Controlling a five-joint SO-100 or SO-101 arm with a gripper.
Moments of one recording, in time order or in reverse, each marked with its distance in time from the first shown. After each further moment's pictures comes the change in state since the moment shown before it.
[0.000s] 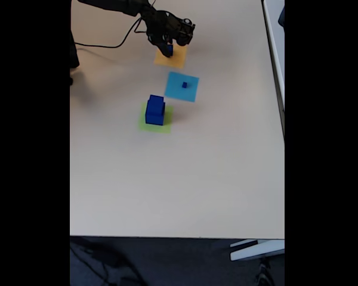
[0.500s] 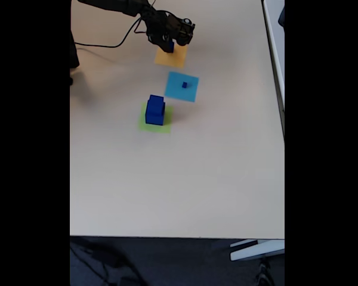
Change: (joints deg) arm 0.0 0.0 0.1 -0.5 -0.9
